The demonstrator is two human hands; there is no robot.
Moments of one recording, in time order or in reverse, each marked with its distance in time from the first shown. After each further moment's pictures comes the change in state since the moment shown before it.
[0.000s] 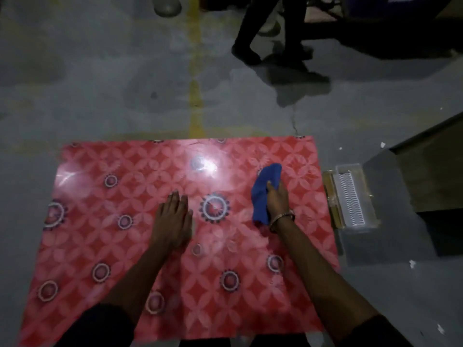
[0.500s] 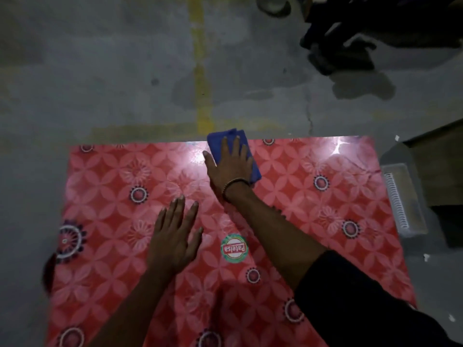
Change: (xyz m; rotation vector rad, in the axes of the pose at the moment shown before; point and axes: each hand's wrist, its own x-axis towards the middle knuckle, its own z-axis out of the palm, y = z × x) left_hand 0.022 -0.145 0.001 -0.027 0.170 0.139; right_hand 0.054 -0.046 0.304 -1.091 0.031 -0.425
